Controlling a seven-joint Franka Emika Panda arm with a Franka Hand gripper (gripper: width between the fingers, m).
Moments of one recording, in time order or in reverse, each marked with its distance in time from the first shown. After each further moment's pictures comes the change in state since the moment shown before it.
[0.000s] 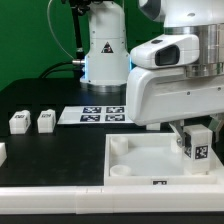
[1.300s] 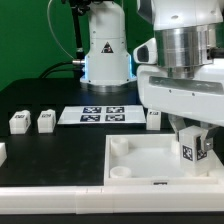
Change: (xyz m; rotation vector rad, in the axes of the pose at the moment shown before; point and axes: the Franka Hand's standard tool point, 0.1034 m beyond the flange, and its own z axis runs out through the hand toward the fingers) arm 0.001 0.005 0.002 0.046 0.003 1.410
